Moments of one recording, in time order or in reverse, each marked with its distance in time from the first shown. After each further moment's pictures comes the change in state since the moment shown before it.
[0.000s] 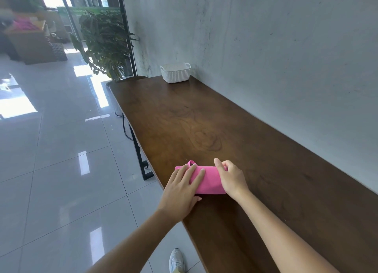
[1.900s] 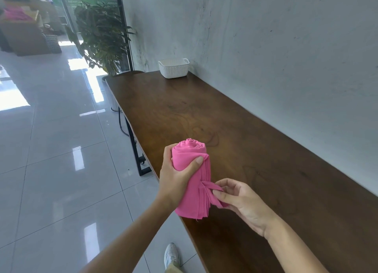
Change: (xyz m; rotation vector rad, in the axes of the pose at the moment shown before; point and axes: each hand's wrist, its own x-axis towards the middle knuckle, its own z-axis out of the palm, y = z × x) left_hand 0.017 0.025 -0.074 -1.362 0.339 -0.653; right_hand -0.108 -0.012 -0.056 0.639 -0.492 0.013
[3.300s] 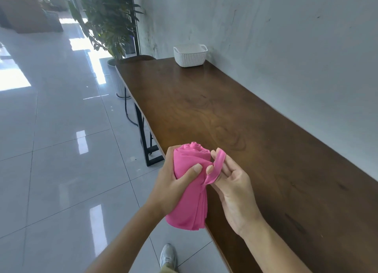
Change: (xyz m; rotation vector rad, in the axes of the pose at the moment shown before) left_hand 0.042 -0.004 -0.096 0.102 -0.203 -0.048; right_hand 0.078 -0.044 0.109 0.263 0.132 -0.228
